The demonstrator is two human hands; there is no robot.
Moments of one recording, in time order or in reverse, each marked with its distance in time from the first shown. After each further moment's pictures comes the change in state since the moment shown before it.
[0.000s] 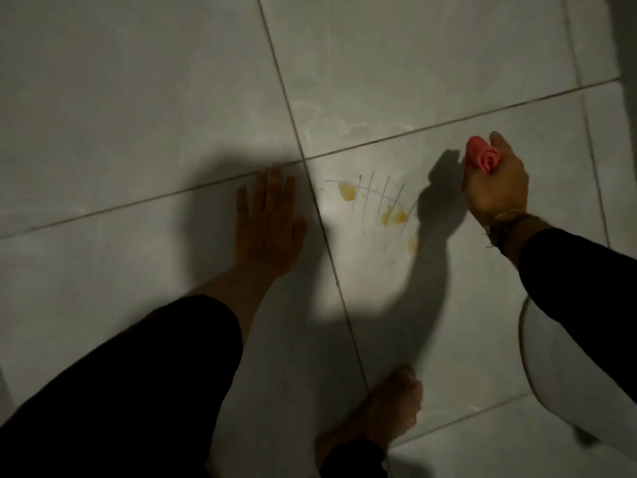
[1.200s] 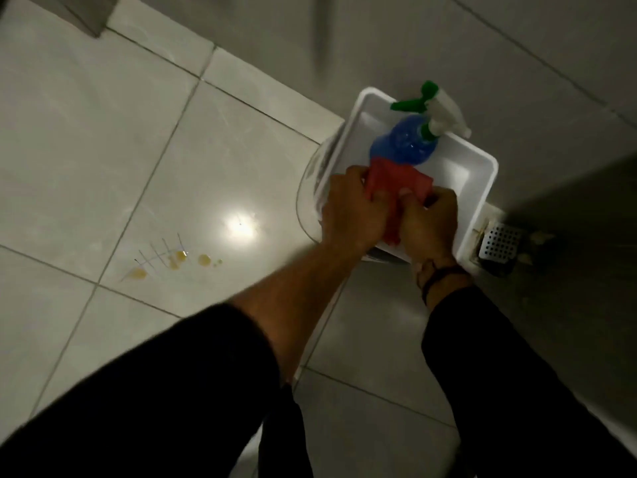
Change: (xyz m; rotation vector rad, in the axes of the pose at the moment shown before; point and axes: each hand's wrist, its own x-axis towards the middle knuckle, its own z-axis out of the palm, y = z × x) left_hand -0.158 0.612 -0.161 -0.617 -0.526 0.261; right_hand -0.183 0.214 -0.384 0.663 0.532 0.814
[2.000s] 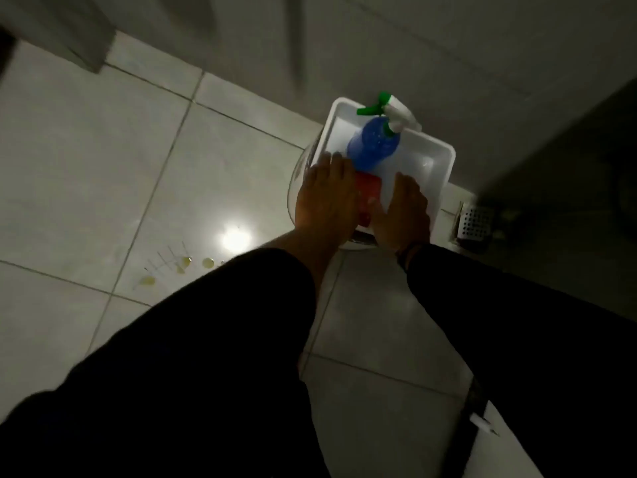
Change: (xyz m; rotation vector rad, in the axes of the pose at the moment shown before) left_hand -0.031 0.012 -0.037 1.011 -0.059 0.489; right_hand -0.024 0.009 -0.030 -0.628 -0.162 -0.247
